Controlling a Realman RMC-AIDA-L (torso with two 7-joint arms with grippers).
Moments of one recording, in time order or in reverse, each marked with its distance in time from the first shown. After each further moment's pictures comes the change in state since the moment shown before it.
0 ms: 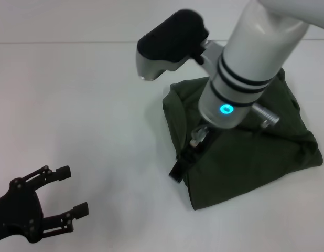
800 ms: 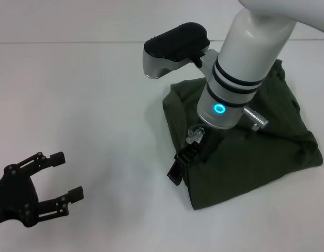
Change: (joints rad) left arm -0.032 0.014 -0.030 0.000 -0.010 -0.012 -0.017; right arm 0.124 -0.012 0.038 0.354 0.098 0.132 -0.005
